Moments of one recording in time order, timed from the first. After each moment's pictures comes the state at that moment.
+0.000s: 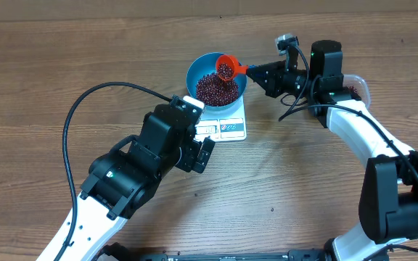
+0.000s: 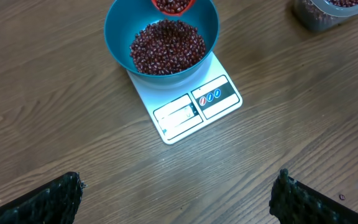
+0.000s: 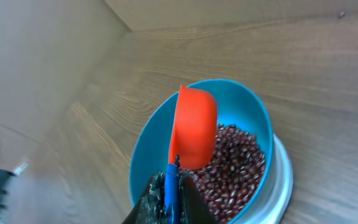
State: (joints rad) left arm -0.62 1.14 1.17 -0.87 -0.13 -0.12; right arm 0.12 1.78 1.14 0.08 -0.83 0.23
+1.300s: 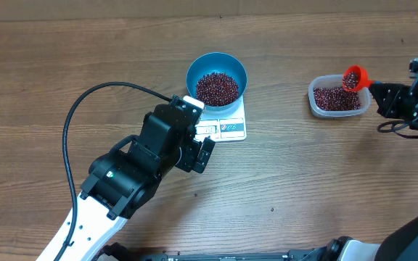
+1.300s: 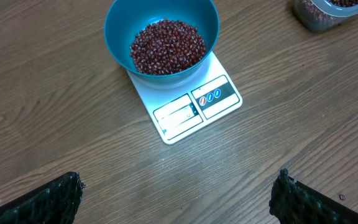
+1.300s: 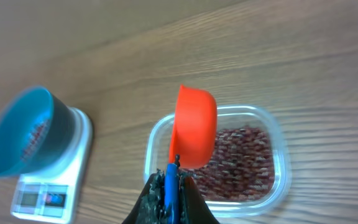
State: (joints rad) left arm -0.62 1.14 1.17 -0.87 -0.13 -0.12; right arm -0.55 1.48 1.14 -0.53 -0.73 -0.23
